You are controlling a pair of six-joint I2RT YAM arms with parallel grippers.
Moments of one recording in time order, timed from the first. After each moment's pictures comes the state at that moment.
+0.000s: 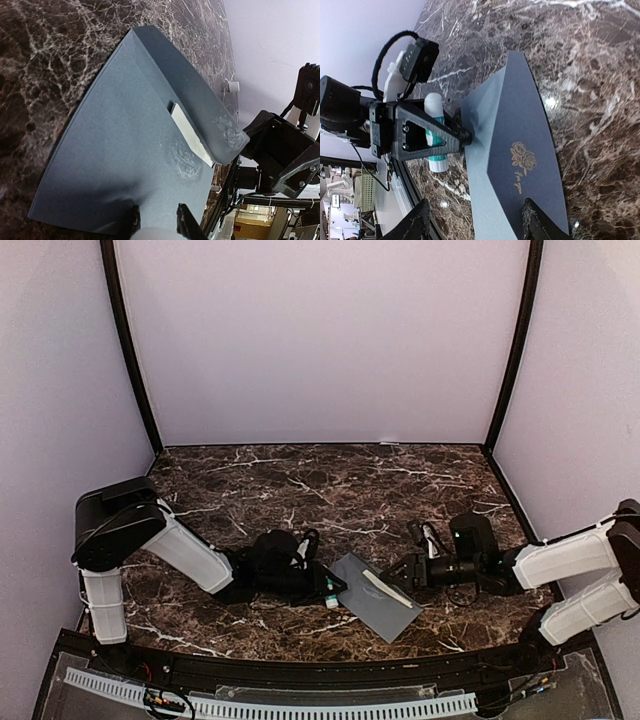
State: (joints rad) left arm -1.02 1.96 0.78 0.63 0.27 -1.16; right arm 0.69 1.31 0.34 0.38 -0.52 0.72
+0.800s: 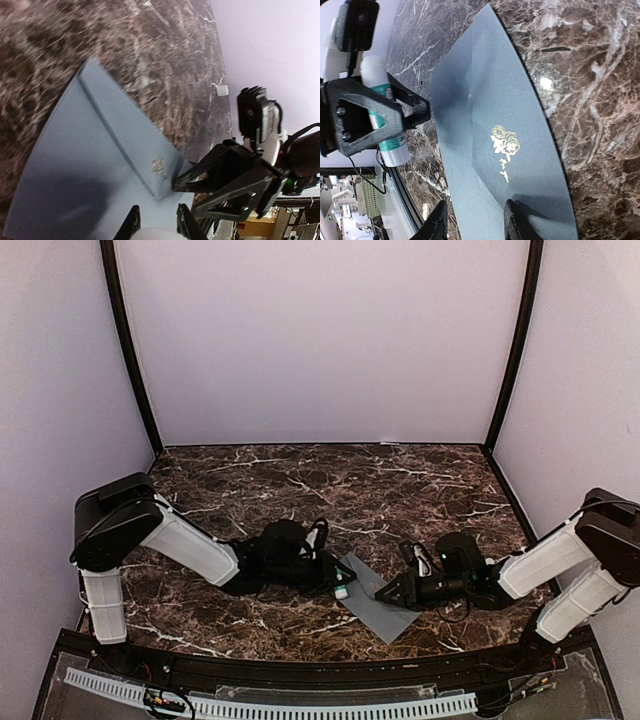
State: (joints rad) left arm -1.02 1.96 0.86 0.57 0.27 -1.13; right arm 0.81 1.48 0.28 0.55 -0.44 0.87
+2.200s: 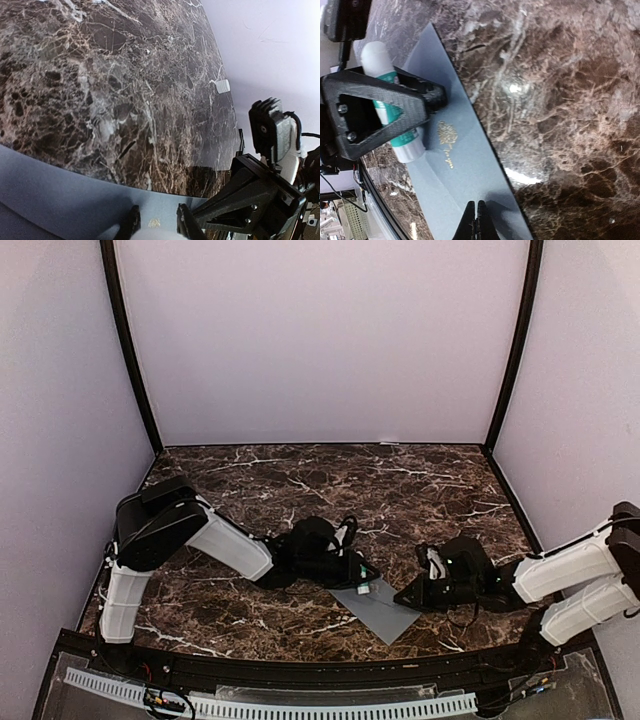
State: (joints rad) left arm -1.02 2.19 1.13 0.56 0.35 -0.98; right arm 0.84 1.30 0.26 0.30 -0.24 0.92
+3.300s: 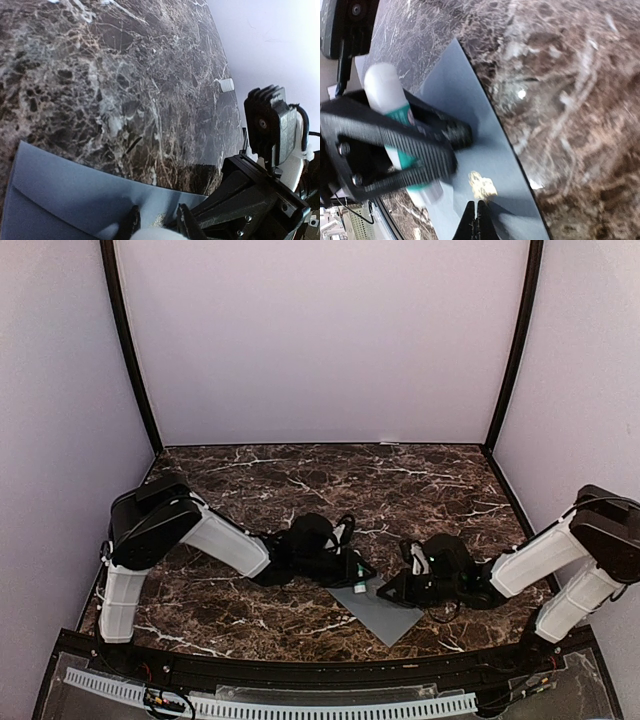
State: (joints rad) left arm -1.01 2.17 1.13 0.51 0.35 -0.97; right arm 0.88 1.54 0.36 0.48 -0.22 0.94
